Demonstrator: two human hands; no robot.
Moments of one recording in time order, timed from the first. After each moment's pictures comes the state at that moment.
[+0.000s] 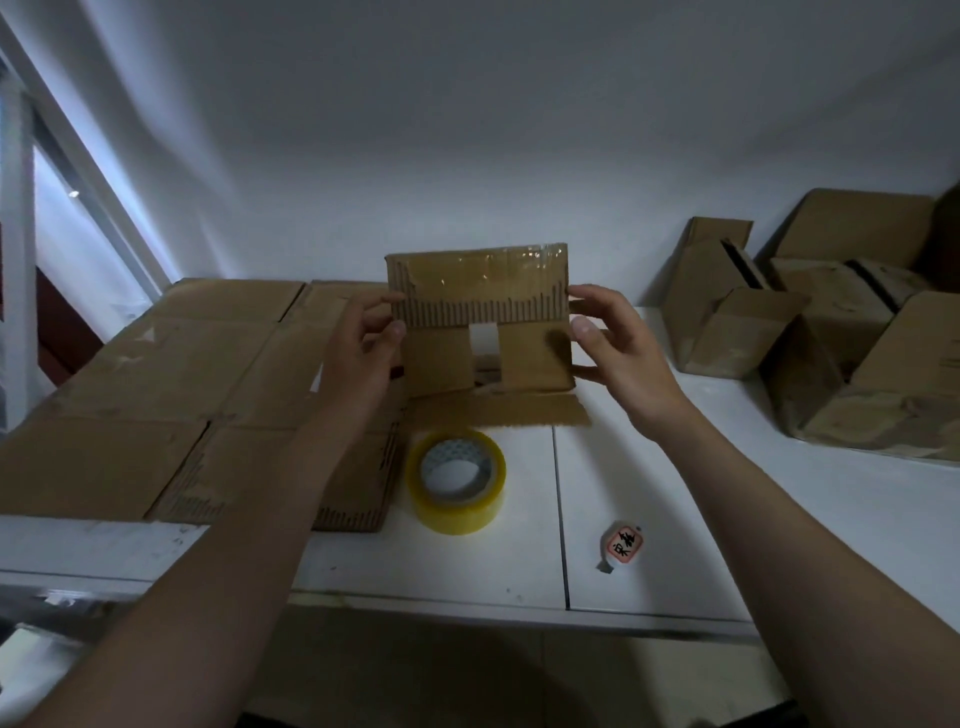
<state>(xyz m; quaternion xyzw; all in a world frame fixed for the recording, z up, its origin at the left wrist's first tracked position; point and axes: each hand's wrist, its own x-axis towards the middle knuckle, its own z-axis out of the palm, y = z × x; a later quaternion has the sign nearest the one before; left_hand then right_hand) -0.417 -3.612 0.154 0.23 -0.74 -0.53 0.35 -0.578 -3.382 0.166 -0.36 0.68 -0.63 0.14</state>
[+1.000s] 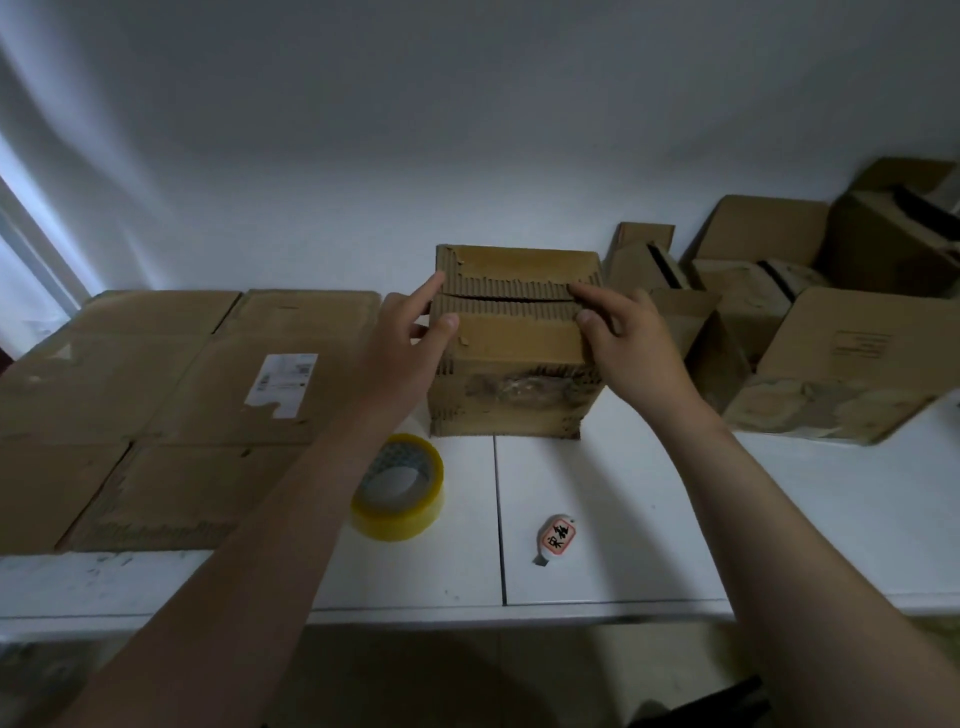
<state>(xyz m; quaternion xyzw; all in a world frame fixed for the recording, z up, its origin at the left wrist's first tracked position) -0.467 -3.530 0.183 0.18 -0.84 -0.43 0.28 -0.597 -3.326 0.200 -0.28 0.85 -0.44 -0.03</state>
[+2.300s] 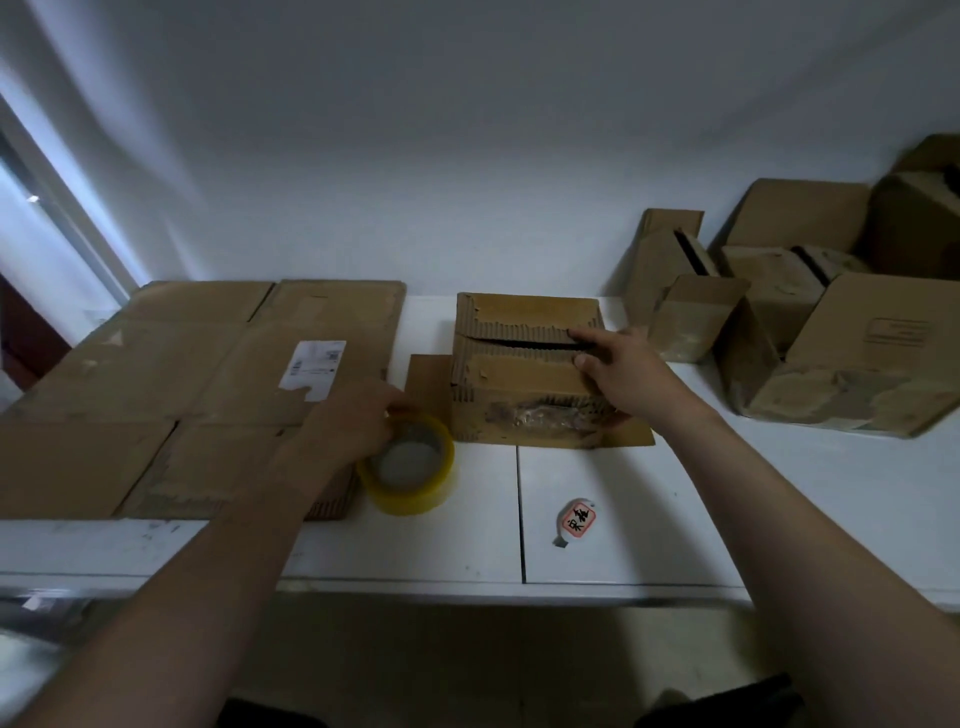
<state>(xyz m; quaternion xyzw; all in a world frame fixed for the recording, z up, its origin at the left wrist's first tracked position) -0.409 -3.580 0.140 0.23 -0.96 -0.13 -0.03 -0.613 -3.332 0.153 -0.28 0.89 -0.34 0.10</state>
